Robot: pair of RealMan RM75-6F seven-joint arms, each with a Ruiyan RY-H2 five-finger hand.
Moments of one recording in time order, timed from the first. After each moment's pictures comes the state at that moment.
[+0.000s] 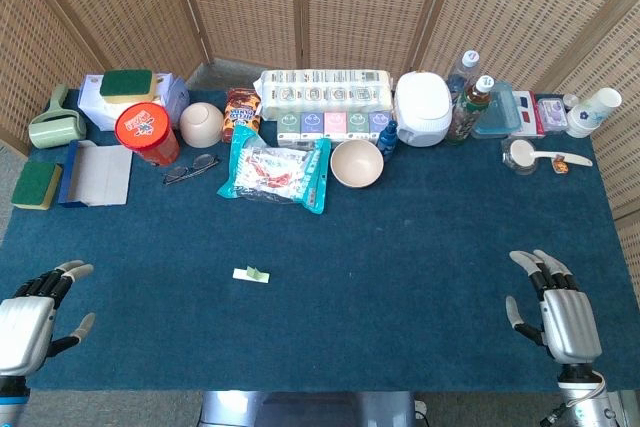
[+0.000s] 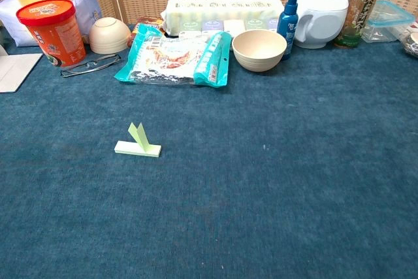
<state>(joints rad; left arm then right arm) 0.01 -1.09 0.04 -1.90 1.59 1.55 0.25 0.05 -1.22 0.04 -1.71 -1.56 1.53 0.02</state>
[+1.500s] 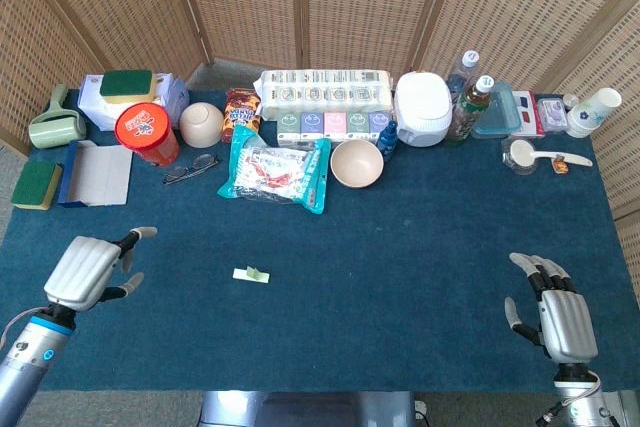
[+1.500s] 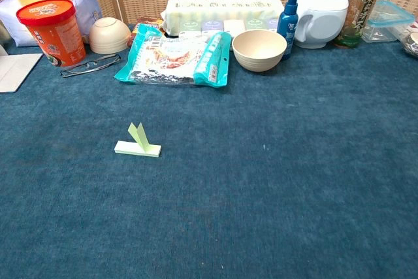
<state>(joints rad) -0.30 -1.03 -0.10 -1.88 1.51 1.17 0.23 0.04 -1.25 0.04 -1.71 -1.53 1.52 0.00</state>
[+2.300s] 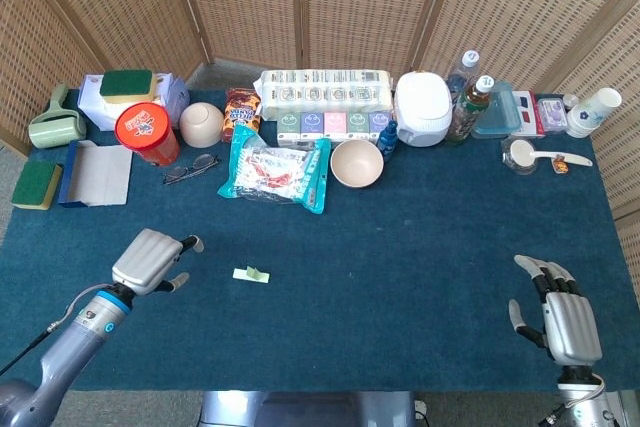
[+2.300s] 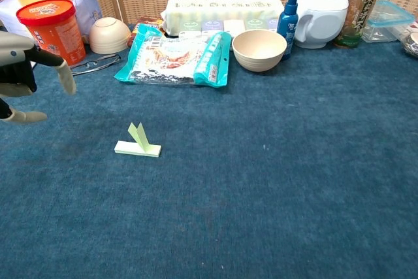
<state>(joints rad) -0.48 -1.19 -0.10 -1.81 1.35 0.96 0.38 0.03 -1.24 0.04 -1.70 -1.51 1.51 0.00</state>
